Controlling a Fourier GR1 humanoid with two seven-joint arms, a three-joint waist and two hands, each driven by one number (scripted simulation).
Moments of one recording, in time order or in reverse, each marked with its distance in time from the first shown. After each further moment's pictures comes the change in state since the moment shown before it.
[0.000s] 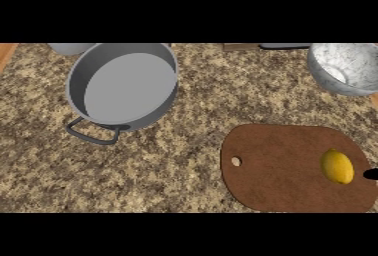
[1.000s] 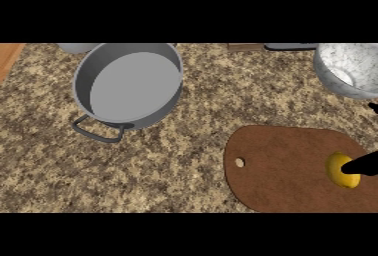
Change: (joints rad) left arm -0.057 0.003 -0.046 -0.001 0.066 0.034 0.048; right arm -0.119 0.035 0.074 -0.165 -0.112 0.111 0.473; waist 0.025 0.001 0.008
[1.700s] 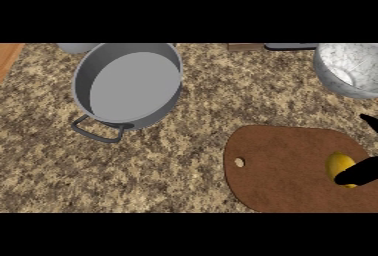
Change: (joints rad) left arm -0.044 -0.017 -0.038 0.015 0.041 0.040 -0.002; right arm 0.012 0.000 0.094 -0.037 0.080 0.004 0.114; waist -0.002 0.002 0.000
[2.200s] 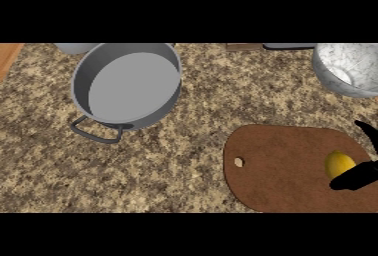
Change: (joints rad) left arm -0.017 0.010 -0.020 0.006 0.031 0.023 -0.017; right arm 0.020 0.022 0.031 0.004 0.032 -0.011 0.018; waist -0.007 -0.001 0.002
